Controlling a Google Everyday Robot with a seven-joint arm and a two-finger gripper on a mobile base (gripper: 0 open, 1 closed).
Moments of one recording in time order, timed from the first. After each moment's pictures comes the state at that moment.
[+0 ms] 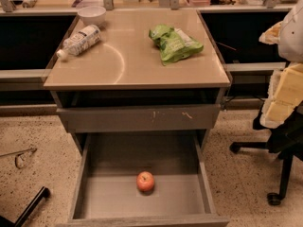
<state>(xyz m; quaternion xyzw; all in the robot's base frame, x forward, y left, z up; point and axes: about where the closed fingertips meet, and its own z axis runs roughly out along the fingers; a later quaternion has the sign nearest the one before) 0.438 -0.217 0.976 -0.60 0.78 -0.03 0.16</state>
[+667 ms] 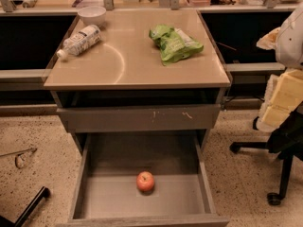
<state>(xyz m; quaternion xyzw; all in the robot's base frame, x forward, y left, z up) 0.438 -0.213 0.967 -0.60 0.78 -0.02 0.17</state>
